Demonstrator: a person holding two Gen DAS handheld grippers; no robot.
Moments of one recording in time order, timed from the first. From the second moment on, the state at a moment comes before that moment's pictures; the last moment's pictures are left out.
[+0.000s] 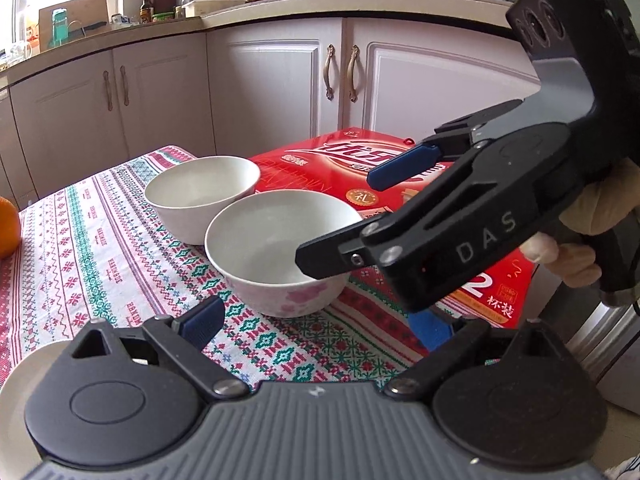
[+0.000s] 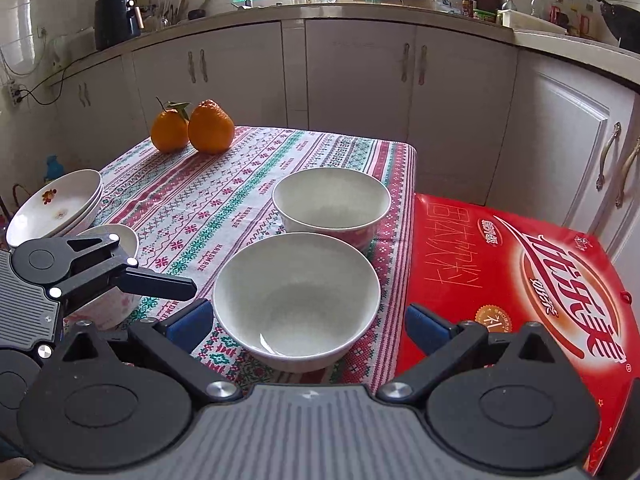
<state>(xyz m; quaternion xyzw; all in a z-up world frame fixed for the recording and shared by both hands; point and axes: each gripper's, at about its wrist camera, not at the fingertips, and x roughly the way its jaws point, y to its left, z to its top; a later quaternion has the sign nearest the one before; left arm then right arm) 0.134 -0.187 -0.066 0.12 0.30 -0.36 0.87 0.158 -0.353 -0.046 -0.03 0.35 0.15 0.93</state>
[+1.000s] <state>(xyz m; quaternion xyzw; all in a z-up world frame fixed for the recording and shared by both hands) 0.157 -0.208 -0.079 0.12 0.31 -0.31 0.89 0.206 -0.360 -0.069 0.01 0.39 0.19 0.90</state>
